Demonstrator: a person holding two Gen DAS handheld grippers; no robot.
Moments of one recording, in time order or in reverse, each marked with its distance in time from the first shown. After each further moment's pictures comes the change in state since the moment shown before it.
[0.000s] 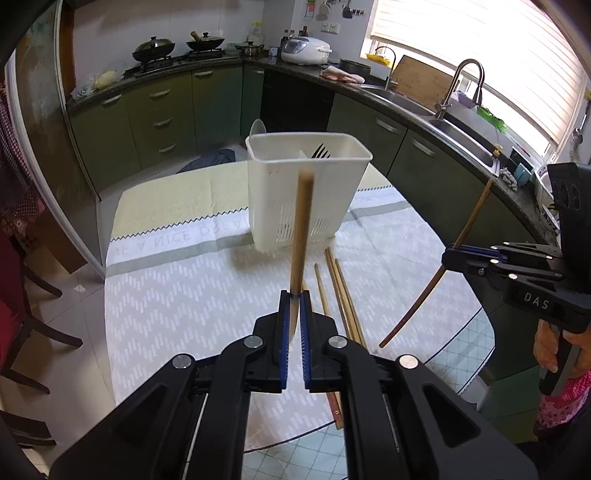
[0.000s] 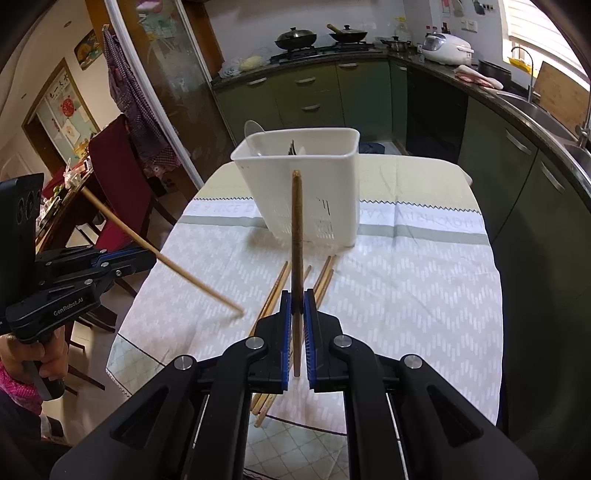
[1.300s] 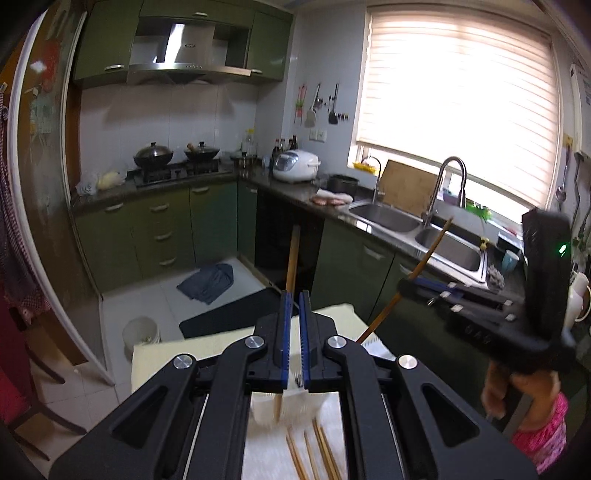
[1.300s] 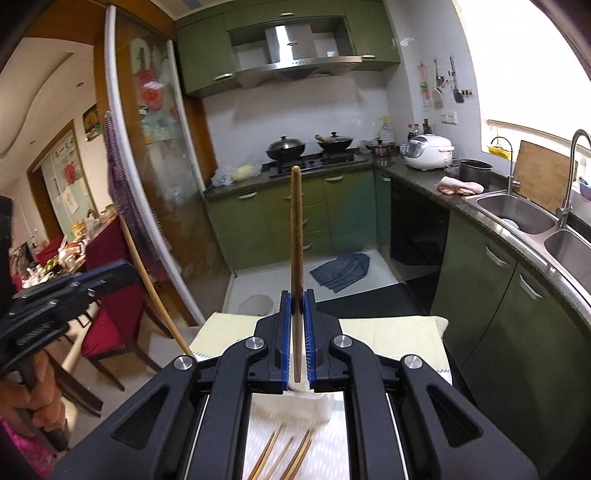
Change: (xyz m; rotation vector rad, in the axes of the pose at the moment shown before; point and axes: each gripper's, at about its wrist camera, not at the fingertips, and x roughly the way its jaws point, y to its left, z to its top) left arm -0.086 -0.024 0.173 0.036 -0.410 0.003; right arm -0.081 -0.010 0.170 0.010 -0.406 -0.056
